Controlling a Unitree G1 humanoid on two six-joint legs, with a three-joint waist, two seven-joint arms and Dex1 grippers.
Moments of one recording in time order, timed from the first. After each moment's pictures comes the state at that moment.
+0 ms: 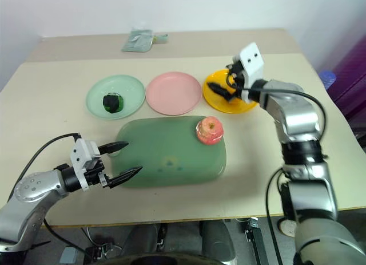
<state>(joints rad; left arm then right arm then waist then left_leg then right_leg) 0.18 0.67 0.15 -0.51 -0.47 0.35 -0.84 -0.66 -0.65 0.00 0.00 0.36 0.61 0.81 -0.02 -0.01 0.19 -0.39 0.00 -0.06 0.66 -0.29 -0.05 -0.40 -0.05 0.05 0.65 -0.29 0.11</state>
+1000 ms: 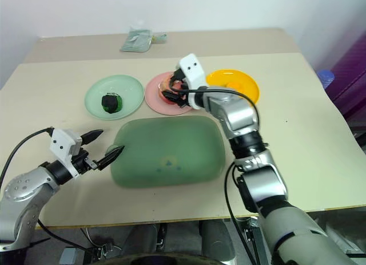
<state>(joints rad) 0.18 0.58 0.27 -0.47 -0.43 0.39 -0.62 -0.97 -0.19 0.18 0.39 0.20 0.66 0.49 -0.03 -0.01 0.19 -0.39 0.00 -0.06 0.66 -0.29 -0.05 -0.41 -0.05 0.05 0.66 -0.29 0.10</state>
